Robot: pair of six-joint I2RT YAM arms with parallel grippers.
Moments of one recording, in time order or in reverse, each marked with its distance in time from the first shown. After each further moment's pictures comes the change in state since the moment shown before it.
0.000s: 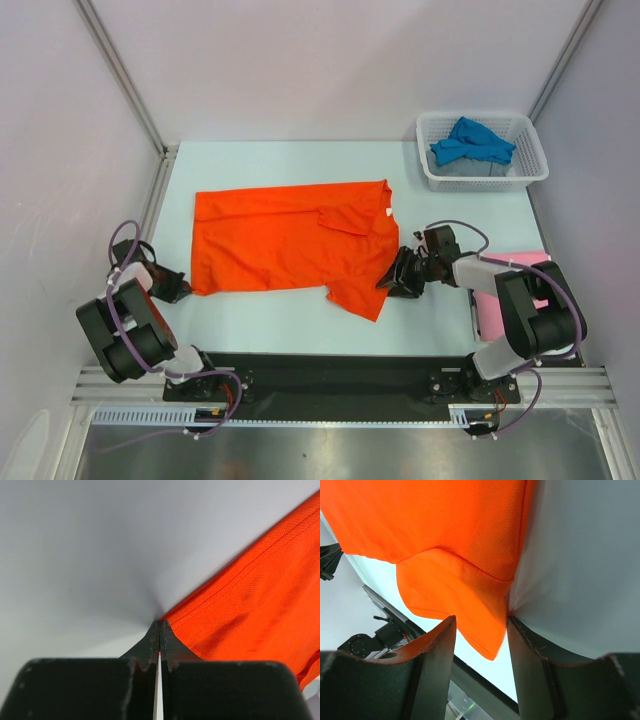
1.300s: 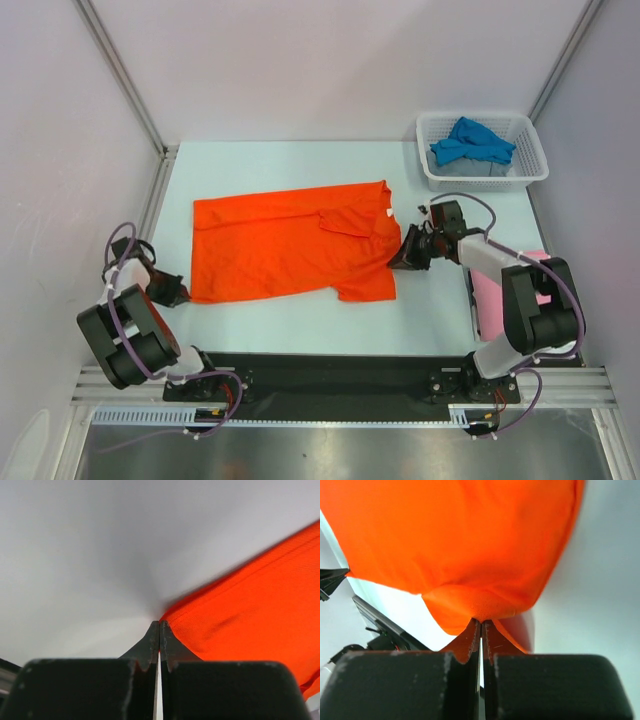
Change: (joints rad) left arm -0.005 -0.043 0.037 -0.199 -0.099 -0.055; right arm -0.055 0.006 0.175 -0.153 0.045 -0.141
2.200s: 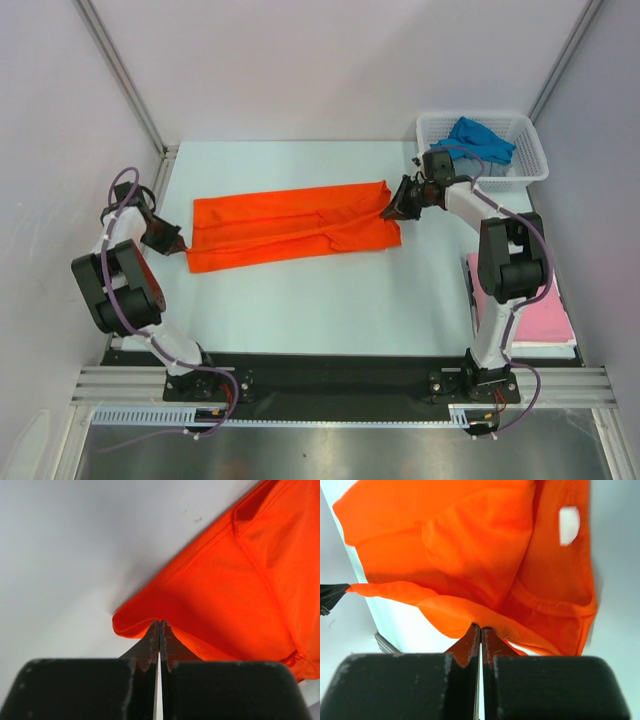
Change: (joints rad) left arm -0.154 0.303 0.480 -0.054 0.008 0.018; right arm -0.035 0.374 0.591 -0.139 -0.003 -0.015
